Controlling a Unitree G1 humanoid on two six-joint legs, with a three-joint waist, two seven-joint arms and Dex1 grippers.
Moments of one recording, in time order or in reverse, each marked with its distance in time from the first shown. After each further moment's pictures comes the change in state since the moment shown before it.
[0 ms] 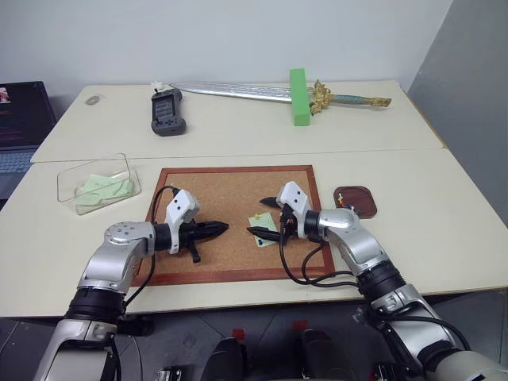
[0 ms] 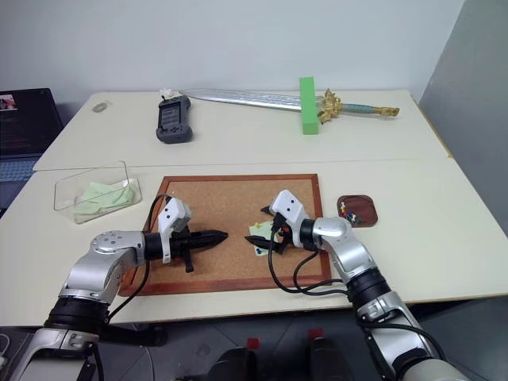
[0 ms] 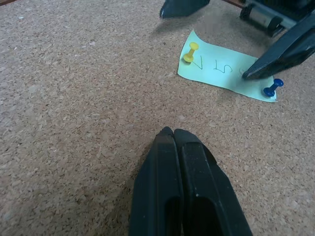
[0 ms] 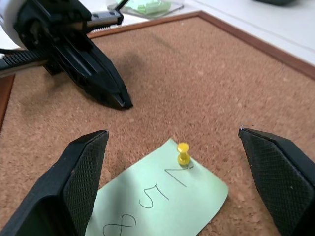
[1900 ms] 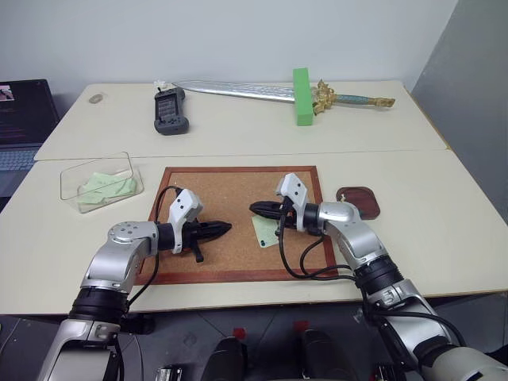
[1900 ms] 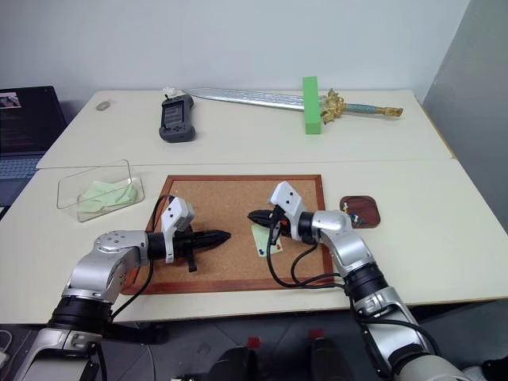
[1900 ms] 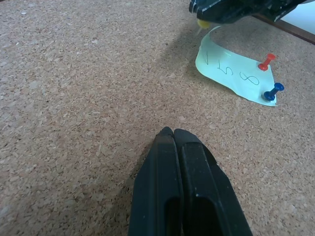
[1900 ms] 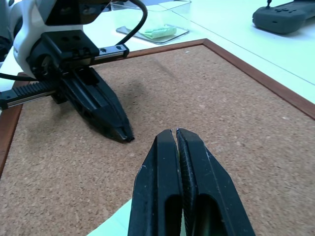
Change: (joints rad) left arm -0.003 -0.013 0.002 -0.027 0.001 0.046 0.001; right arm -0.025 0.005 -0.055 -0.052 0.014 0.002 0.033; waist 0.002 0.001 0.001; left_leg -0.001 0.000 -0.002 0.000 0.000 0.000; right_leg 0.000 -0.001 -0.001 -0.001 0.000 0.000
